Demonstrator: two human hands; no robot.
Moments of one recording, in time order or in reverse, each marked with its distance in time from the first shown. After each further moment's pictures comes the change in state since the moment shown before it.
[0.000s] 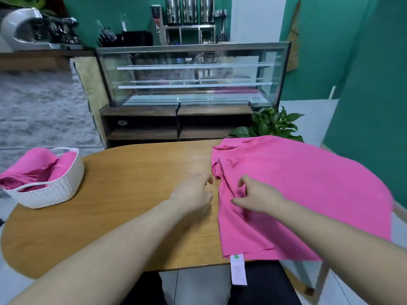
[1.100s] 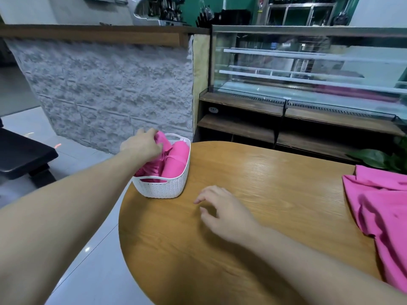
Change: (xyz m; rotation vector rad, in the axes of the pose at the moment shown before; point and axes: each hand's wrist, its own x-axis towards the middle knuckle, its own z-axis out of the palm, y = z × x) left_hand -0.031 -0.419 -0.191 0.156 0.227 -0.791; right_hand 0.102 -0.343 0.115 0.333 -0.070 -0.836
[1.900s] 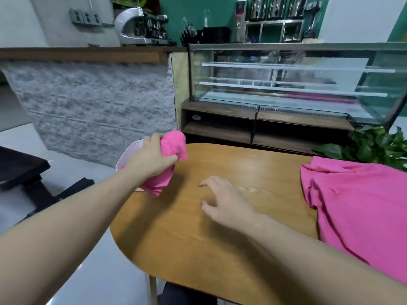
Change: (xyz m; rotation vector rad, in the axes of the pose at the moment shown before) left_hand -0.146 0.086 -0.022 -0.218 0.117 0.189; right_hand -0.088 -0.007 -0.056 -0.161 0.086 0.116
